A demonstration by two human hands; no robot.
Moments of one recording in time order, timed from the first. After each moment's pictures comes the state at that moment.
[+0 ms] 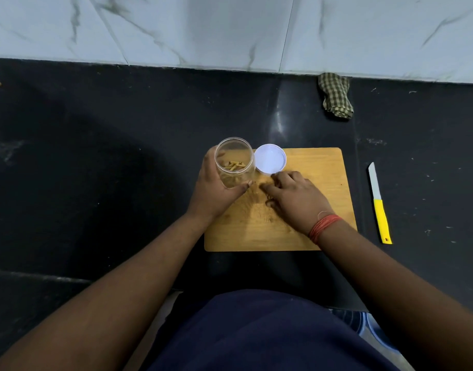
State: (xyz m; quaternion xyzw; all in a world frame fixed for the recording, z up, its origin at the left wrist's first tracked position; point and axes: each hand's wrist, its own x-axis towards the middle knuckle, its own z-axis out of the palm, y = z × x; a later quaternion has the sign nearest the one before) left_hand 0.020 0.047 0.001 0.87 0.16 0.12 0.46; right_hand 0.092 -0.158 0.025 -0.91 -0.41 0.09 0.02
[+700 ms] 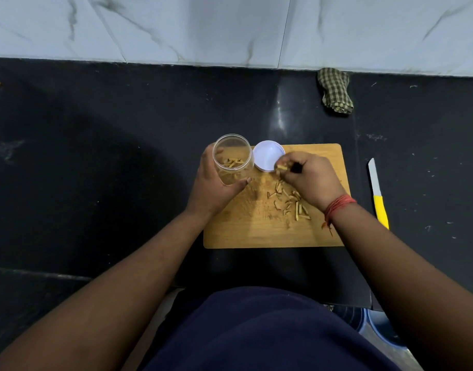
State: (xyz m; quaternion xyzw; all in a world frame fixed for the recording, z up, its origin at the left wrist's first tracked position) left_hand 0.019 0.047 0.002 0.87 0.17 0.12 0.46; right_hand 0.120 -0.160 0.052 -0.89 -0.21 0.14 0.38
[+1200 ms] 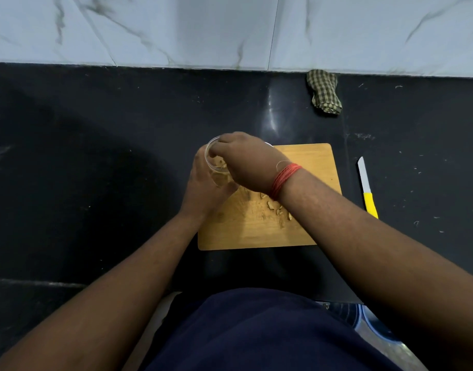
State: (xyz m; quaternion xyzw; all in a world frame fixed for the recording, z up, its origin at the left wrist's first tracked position) left_hand 0.021 0.043 0.007 0.85 0.17 0.13 0.48; right_hand 0.114 -0.068 0.100 -0.83 -0.53 0.07 0.13
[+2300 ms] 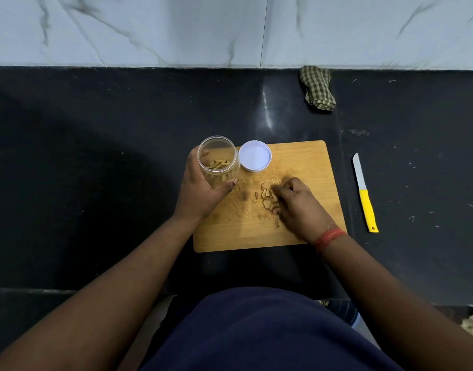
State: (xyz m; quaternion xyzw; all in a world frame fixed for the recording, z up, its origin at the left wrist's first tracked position) left_hand 0.019 0.047 -0.001 0.86 0.17 0.12 0.46; right_hand 0.079 -0.195 0.009 -0.92 -0.28 0.17 0.21
